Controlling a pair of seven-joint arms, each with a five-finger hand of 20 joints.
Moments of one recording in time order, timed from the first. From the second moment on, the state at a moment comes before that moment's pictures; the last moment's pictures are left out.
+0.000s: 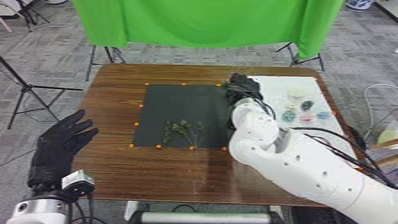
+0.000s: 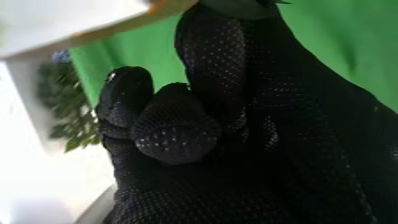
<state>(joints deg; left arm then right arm) 140.3 -63.7 -102.5 -134.8 52.0 20.9 11.0 -53.4 -58.6 29.1 -102.3 -119.1 3.0 62.0</state>
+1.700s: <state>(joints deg) 140.9 -64.1 -102.5 -134.9 52.1 20.9 10.7 -68.7 -57.8 34.0 -109.0 -119.9 -3.0 63.0</state>
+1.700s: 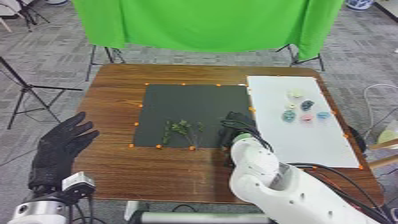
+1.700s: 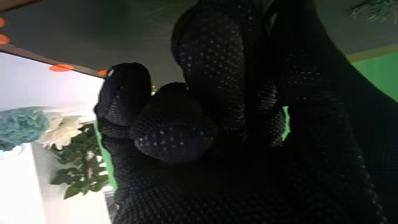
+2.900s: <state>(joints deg) 140.8 -64.3 -102.4 -134.8 52.2 20.7 10.0 -62.5 -55.1 29.0 -105.5 -120.1 0.1 63.3</state>
